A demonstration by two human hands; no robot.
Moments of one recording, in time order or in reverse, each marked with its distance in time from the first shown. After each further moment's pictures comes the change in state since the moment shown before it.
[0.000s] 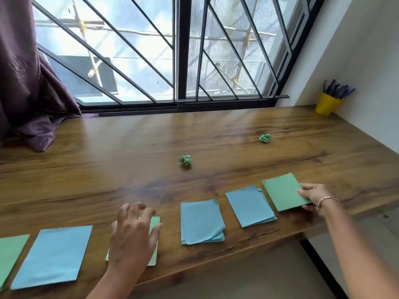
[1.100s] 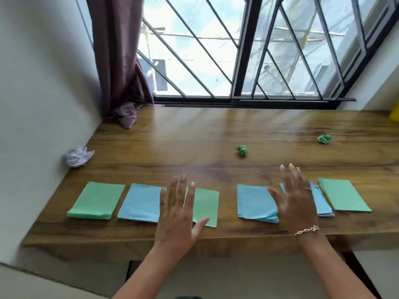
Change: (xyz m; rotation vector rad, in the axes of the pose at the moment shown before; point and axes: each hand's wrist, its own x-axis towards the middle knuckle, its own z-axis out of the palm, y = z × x) left_hand -0.056 -0.041 -0.022 0.176 0.029 0.042; right_hand -0.132 0.029 0.152 -0.681 0.377 -1.349
